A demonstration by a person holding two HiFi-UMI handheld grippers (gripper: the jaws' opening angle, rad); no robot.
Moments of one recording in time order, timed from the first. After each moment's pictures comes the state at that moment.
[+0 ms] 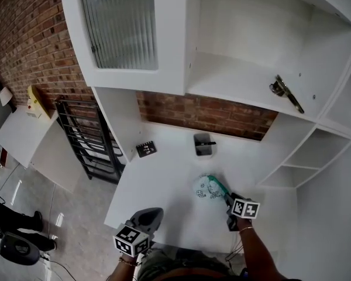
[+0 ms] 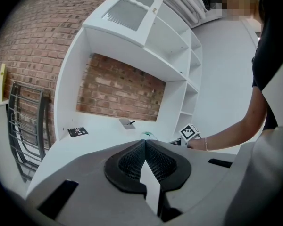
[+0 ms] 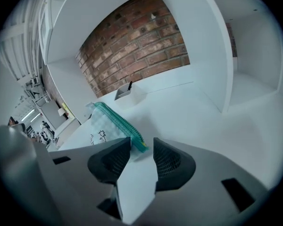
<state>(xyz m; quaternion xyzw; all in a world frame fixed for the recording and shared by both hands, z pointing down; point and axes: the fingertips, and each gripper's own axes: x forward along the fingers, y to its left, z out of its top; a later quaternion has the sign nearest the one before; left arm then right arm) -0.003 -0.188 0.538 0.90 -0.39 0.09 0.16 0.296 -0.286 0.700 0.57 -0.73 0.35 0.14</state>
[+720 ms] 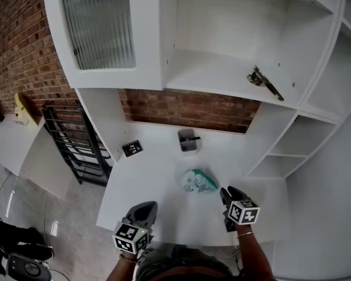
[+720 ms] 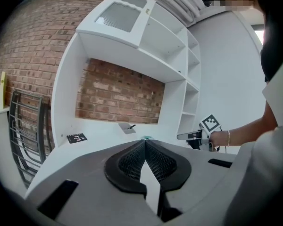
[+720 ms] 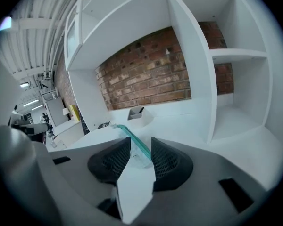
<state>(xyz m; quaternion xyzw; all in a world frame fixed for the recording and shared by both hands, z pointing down) 0.016 -0.195 0.532 0.90 -0.41 0.09 0.13 0.299 -0.244 0.599 0.59 -0.77 0.23 0.11</state>
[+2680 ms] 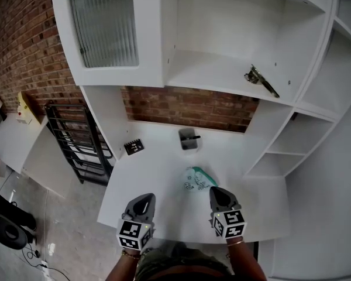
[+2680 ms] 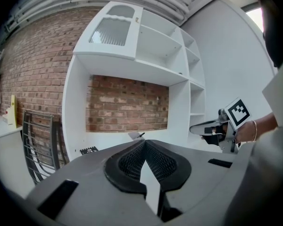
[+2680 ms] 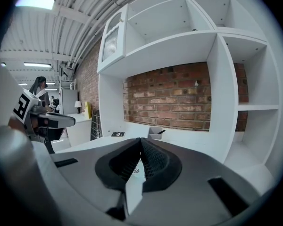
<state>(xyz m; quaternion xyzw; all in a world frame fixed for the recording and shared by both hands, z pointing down) 0.008 -0.198 0.505 0.88 -0.47 0.09 0.06 0.215 -0.210 0.515 0.57 -0.81 0.08 0.11</state>
